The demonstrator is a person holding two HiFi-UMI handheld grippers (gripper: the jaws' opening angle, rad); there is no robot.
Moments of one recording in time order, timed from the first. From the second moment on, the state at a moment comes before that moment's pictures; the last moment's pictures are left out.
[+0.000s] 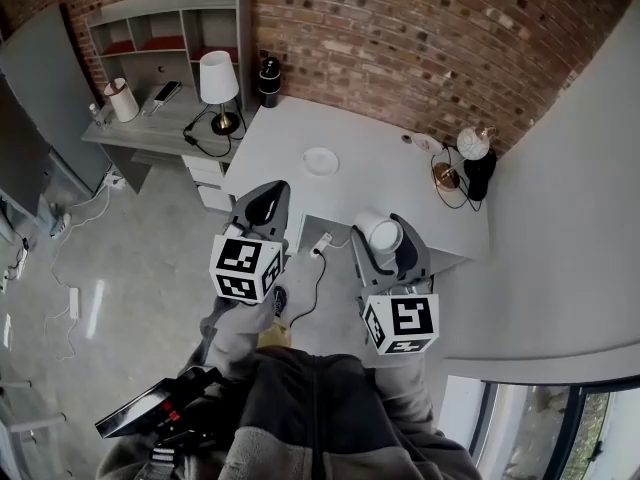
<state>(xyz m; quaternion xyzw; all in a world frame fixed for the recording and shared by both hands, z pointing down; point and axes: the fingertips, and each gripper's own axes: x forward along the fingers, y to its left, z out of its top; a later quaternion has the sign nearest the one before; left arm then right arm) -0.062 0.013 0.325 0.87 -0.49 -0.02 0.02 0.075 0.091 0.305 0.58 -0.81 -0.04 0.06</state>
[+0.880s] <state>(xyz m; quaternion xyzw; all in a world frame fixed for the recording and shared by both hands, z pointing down) -0.070 -0.201 0.310 0.89 -0.45 0.00 0.02 0.039 -0.125 0.304 0.58 -0.81 -0.01 0.09</state>
